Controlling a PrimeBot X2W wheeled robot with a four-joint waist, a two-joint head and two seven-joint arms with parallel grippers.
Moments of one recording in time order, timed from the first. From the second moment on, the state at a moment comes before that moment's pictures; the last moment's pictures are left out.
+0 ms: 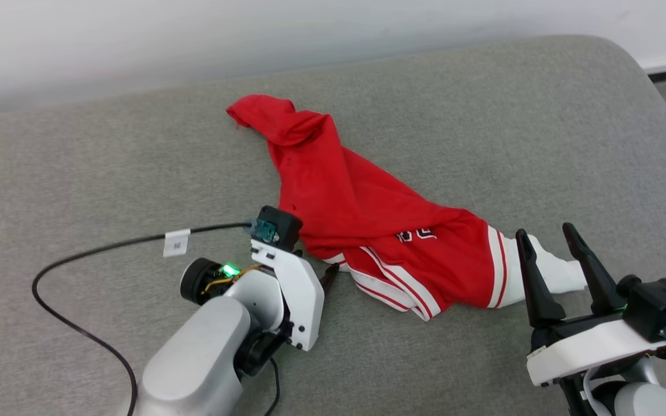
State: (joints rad) left arm -0.53 0.22 -0.64 0.41 -0.59 -0.01 0.38; right arm -0.05 -0.06 0.04 -0.05 0.20 0.13 -0.07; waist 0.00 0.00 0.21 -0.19
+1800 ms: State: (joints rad) left arm -0.15 0.49 -0.55 0.05 -0.70 0.23 0.47; right arm -0.04 -0.06 0.01 -0.08 0.21 0.13 -0.03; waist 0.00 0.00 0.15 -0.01
